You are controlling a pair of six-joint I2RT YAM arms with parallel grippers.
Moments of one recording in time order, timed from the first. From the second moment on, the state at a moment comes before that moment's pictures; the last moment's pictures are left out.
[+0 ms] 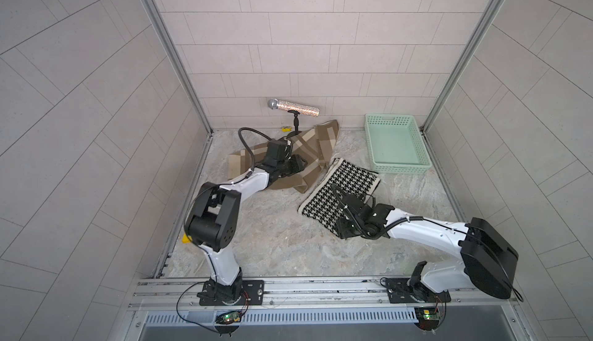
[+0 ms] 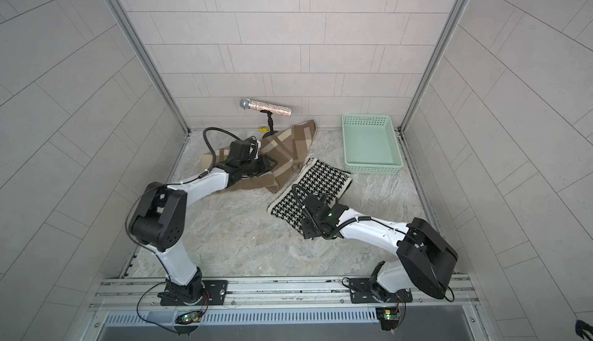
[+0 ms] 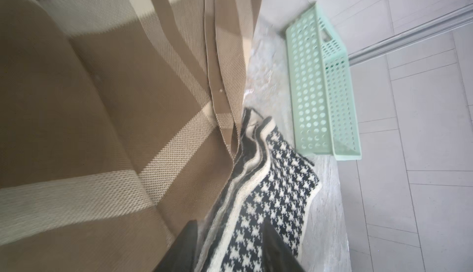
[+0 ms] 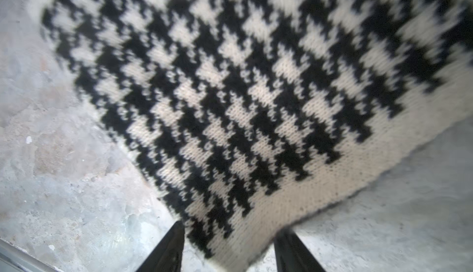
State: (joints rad) left arm -0.34 1.68 1.08 -0.02 0.35 -0.68; right arm 0.87 1.37 0.79 -0.57 0.10 0.62
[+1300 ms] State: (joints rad) left arm -0.33 0.88 0.62 -0.37 -0.37 -0.63; right arm 1.17 1.92 1.22 -0.85 0.58 0.25
